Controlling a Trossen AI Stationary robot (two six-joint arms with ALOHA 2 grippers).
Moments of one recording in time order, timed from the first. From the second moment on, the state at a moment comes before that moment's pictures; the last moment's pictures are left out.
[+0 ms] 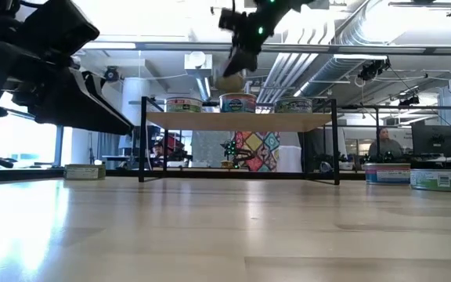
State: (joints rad) left arm -0.59 1.49 0.44 0.41 -0.72 -0.21; right arm -0.31 1.80 1.66 -0.41 0.46 -0.79
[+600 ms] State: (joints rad) left arm -0.59 1.49 0.40 0.48 -0.72 -0.21; right arm -0.35 1.85 1.72 -0.59 0.42 -0.69
